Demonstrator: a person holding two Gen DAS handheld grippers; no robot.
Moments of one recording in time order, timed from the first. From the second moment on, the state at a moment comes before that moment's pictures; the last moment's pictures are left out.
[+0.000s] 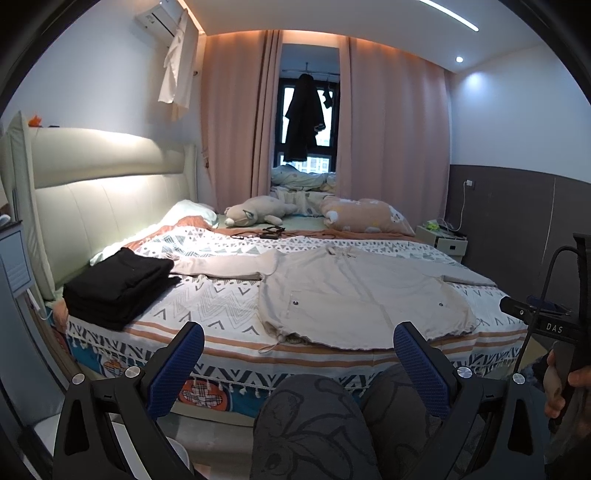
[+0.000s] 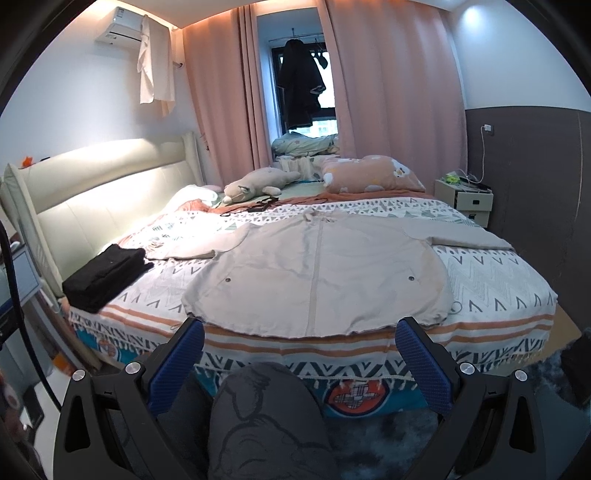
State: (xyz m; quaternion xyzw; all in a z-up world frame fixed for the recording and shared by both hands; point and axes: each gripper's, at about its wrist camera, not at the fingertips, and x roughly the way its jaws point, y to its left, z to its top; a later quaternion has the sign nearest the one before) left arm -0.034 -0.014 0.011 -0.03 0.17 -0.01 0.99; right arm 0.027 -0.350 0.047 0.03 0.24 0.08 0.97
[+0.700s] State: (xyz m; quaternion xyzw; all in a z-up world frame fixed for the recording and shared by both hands) left arm -0.041 -0.018 0.011 -0.02 0.17 -0.01 0.99; right arm 0.024 -0.354 0.045 0.04 0.25 0.08 0.96
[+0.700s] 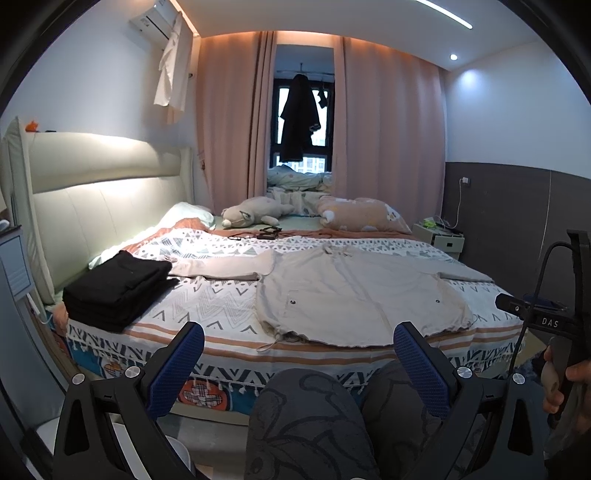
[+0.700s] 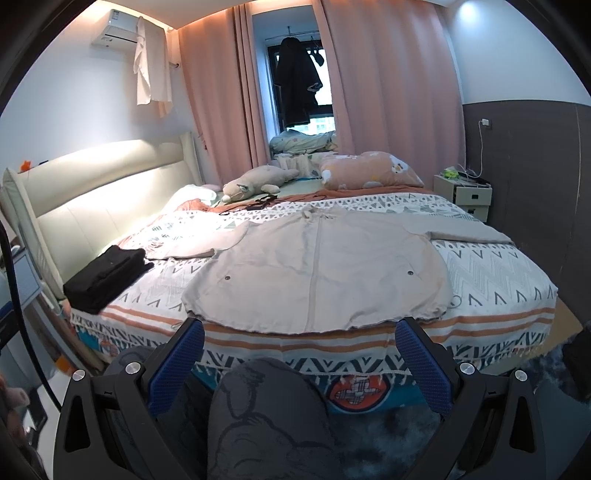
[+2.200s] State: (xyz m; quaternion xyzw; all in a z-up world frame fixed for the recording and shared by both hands) left arm 0.067 0.053 -0.001 -0.06 0.19 0.05 0.98; right arm 0.165 -0.291 0.033 0.05 0.28 0.11 0.95
